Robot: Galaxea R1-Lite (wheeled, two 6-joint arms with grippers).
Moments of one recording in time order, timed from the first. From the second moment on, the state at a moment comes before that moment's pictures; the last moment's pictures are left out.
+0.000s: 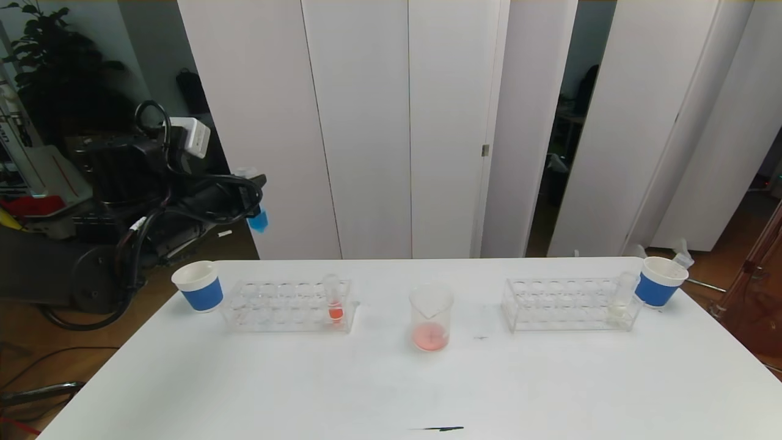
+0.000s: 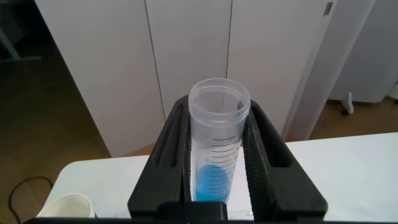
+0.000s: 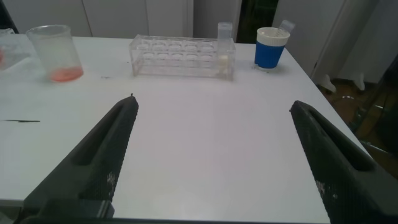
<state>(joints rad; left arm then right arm) -0.06 1.85 -1.05 -0.81 -0.06 0.02 0.00 0.00 0.00 0.00 0.01 0.00</state>
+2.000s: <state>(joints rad) -0.35 2.30 -1.62 -0.63 -1.00 0.83 0.00 0.00 0.00 0.00 0.01 0.00</state>
